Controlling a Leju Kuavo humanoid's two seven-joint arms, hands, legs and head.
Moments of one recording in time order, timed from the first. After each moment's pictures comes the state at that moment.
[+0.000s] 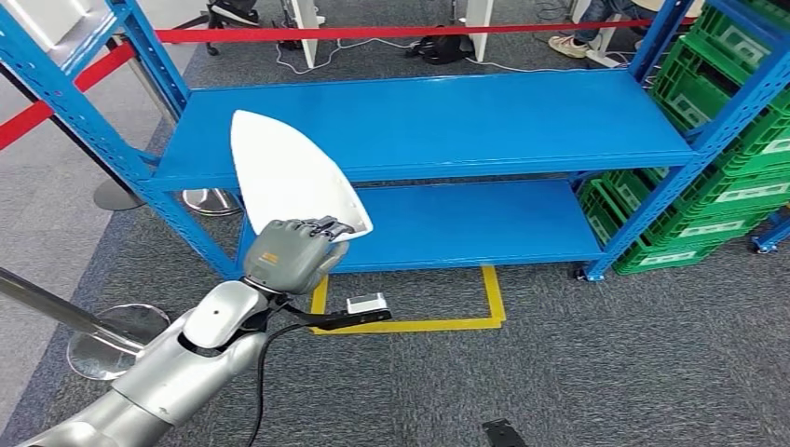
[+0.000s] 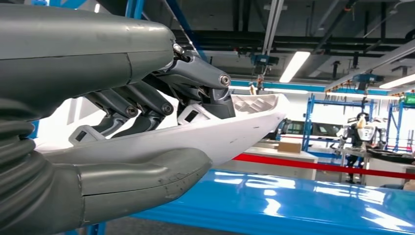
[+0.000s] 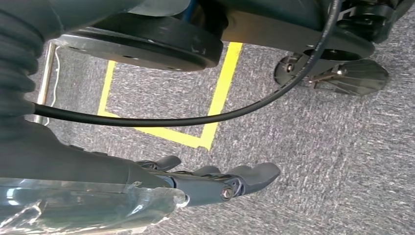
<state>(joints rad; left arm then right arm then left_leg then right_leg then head) -0.42 0.02 -0.70 -1.25 -1.29 0.42 -0.08 -0.11 0.21 -0.83 -0.19 1.12 -0.20 -0.02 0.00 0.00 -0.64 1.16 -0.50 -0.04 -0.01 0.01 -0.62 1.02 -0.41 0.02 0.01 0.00</state>
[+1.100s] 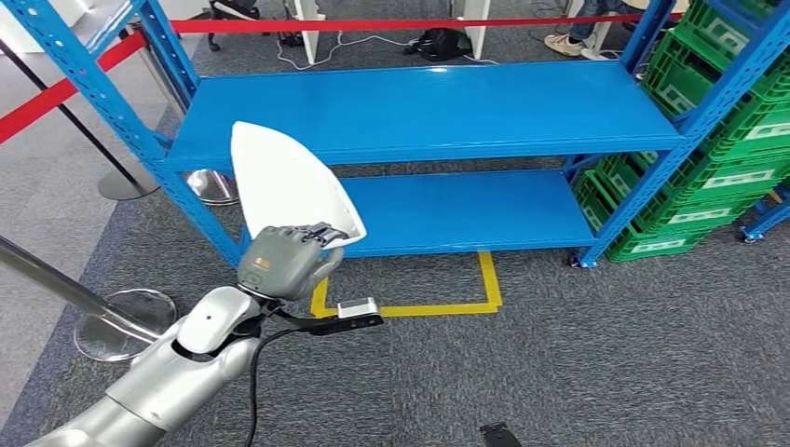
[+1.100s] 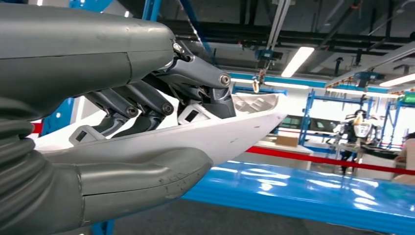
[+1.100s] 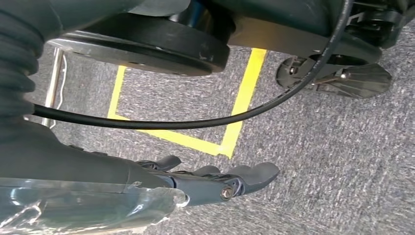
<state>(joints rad) -0.39 0.03 -0.69 -1.26 -1.23 0.42 -0.12 -0.10 0.21 -0.83 -0.19 1.13 -0.20 -0.03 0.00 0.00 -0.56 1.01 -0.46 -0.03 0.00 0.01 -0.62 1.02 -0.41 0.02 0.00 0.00</state>
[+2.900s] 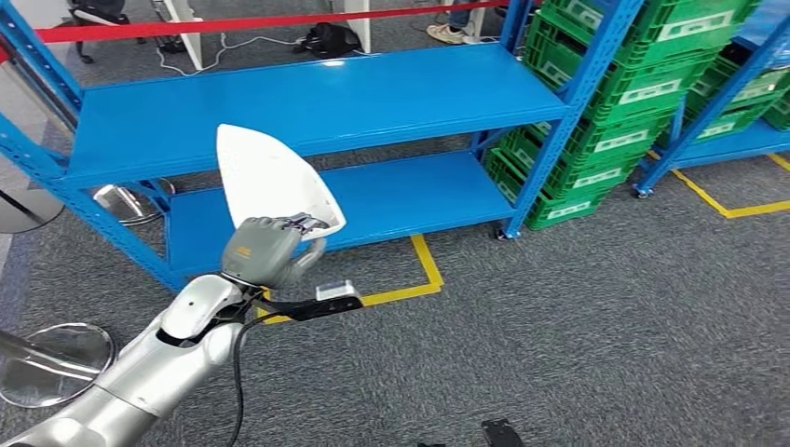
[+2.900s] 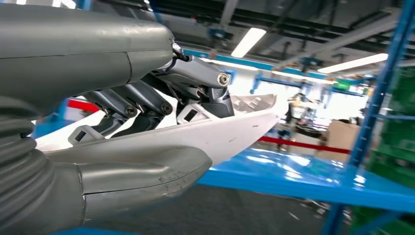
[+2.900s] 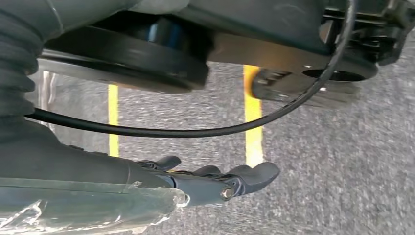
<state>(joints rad) -0.40 0.06 -0.61 -1.24 -1.15 0.38 -0.17 -0.12 0.22 -0.86 -0.19 1.09 -0.19 -0.07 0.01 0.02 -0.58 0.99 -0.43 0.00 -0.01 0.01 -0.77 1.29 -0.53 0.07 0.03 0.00</state>
